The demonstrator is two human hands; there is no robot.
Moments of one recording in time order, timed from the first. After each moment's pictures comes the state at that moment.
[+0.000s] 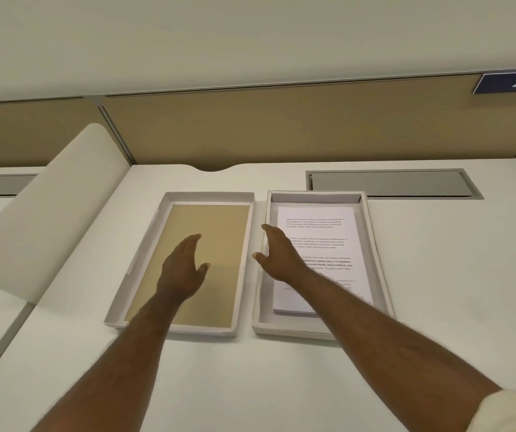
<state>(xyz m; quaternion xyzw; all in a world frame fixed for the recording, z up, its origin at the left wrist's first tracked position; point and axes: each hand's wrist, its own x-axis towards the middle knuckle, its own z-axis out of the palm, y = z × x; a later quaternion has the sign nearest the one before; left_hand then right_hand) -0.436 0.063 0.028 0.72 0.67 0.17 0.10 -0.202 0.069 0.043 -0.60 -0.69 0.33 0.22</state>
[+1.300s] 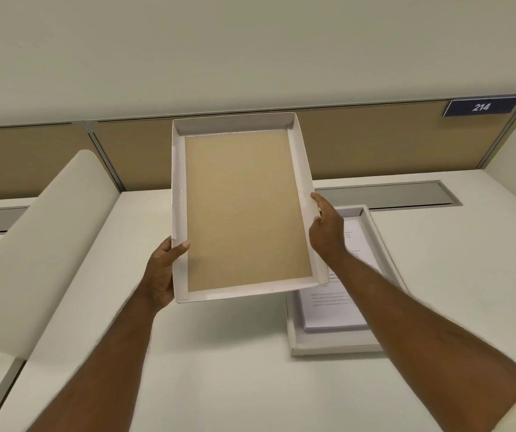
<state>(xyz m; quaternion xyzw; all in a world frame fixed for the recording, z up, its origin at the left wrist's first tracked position) -0.524 0.119 0.073 0.41 0.44 0.46 0.65 -0.202 0.112 0.090 -0.69 -0.51 0.18 0.49</state>
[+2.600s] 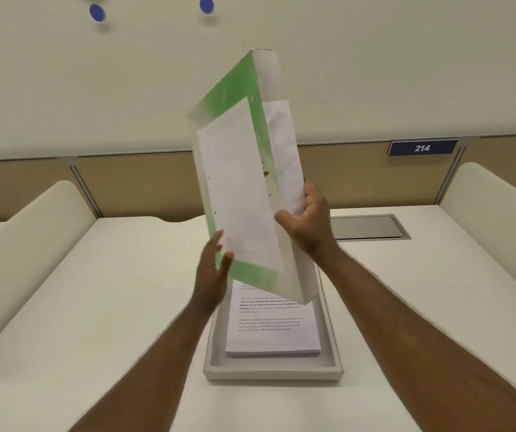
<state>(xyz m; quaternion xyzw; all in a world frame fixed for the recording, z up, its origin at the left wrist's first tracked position) -0.267 0.062 0.096 0.63 0.47 0.51 0.35 -0.070 0.043 0.211 -0.51 -0.57 0.20 0.61</state>
